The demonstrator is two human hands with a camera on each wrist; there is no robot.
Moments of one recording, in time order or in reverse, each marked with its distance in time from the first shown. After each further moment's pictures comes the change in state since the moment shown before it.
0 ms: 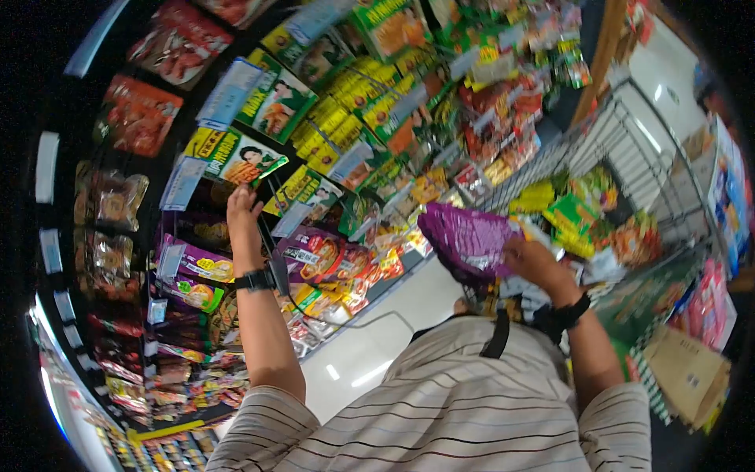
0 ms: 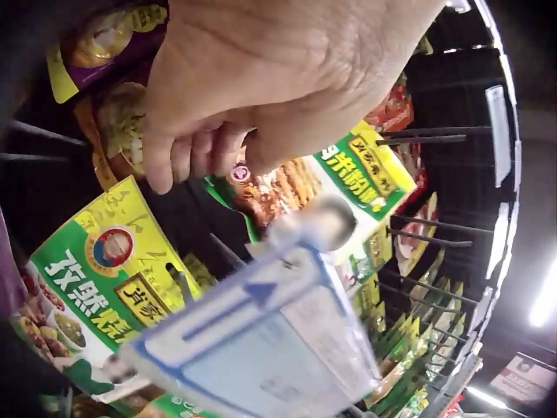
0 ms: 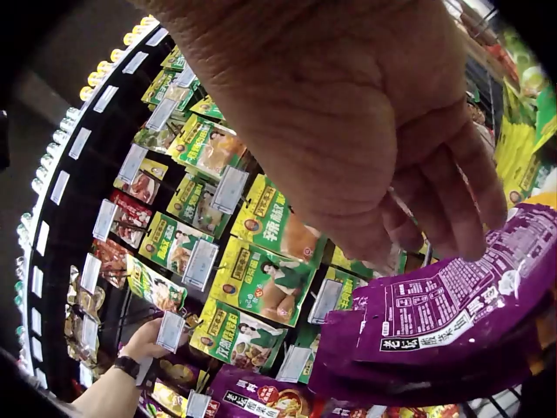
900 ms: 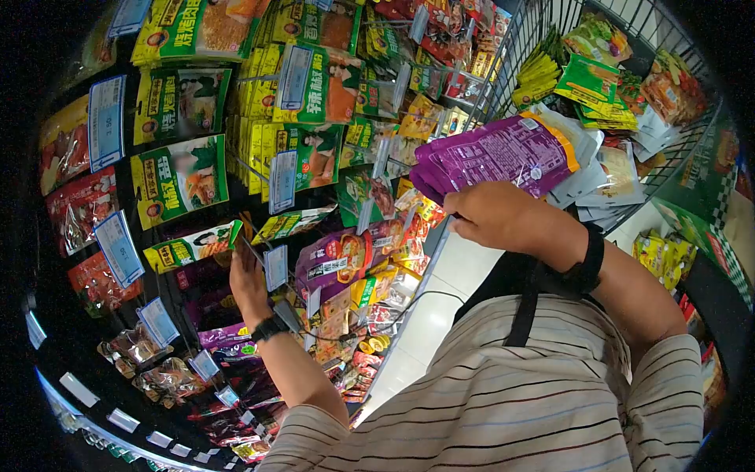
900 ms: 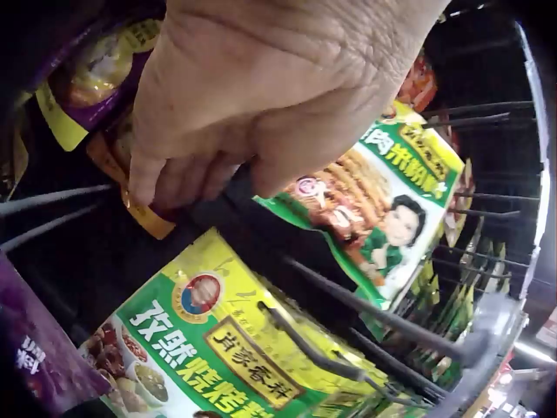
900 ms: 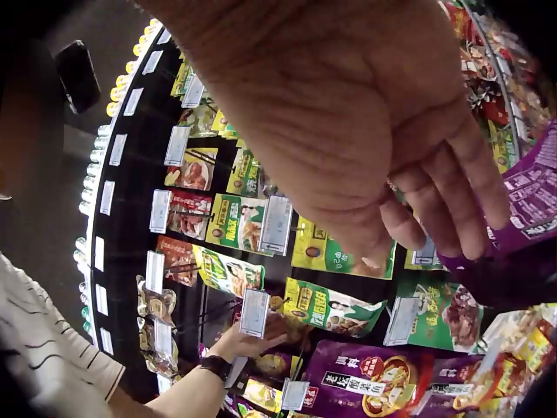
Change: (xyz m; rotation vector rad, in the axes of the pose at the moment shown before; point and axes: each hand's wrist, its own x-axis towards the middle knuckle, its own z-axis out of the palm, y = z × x) left_hand 0.032 -0.016 -0.026 0.164 -0.268 -0.261; right_hand 0.047 -0.084 0.037 0.263 -0.148 -0.055
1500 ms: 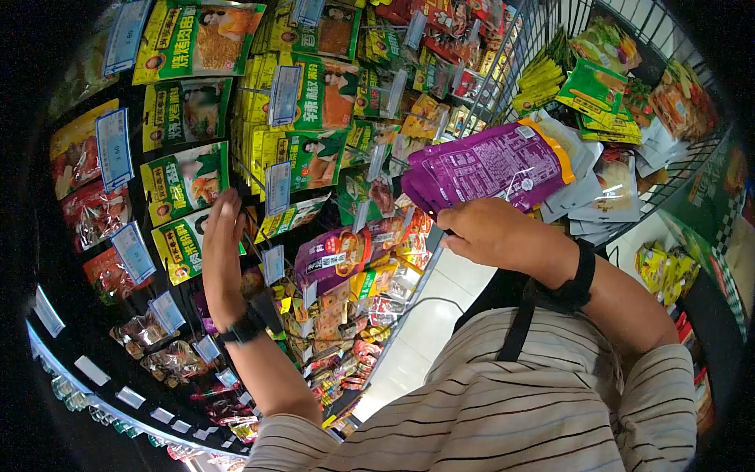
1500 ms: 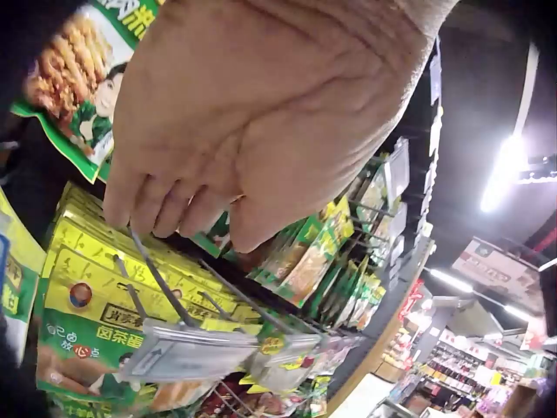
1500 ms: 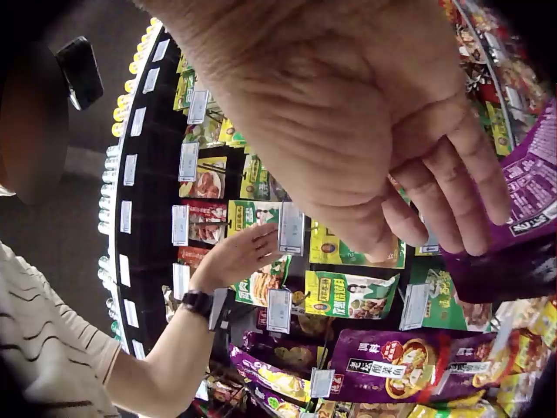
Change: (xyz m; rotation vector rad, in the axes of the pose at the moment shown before) left_hand -0.073 0.152 0.157 0.493 -0.240 0.177; right_hand -0.018 0.016 -0.010 0.074 -0.008 -0.084
